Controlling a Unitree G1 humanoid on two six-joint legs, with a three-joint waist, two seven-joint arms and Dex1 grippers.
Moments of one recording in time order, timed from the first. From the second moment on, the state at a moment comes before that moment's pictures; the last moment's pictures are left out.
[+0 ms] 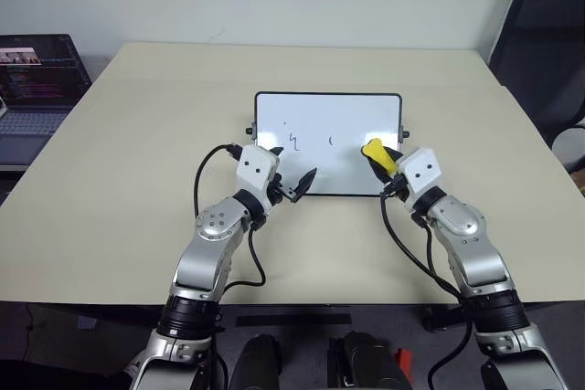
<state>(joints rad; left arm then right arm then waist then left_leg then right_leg) -0.35 0.24 -0.08 -0.11 -0.14 0.30 -0.45 -0.39 -0.33 0.08 0.00 0.00 0.07 0.41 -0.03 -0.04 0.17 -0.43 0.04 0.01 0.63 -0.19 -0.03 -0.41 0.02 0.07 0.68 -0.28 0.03</state>
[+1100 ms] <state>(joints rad) -0.27 0.27 -0.07 -0.16 -0.14 0.31 -0.44 -0.78 -0.17 0.19 0.34 -0.11 0.27 0.33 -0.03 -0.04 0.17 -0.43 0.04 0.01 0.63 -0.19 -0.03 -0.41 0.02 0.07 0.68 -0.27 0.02</state>
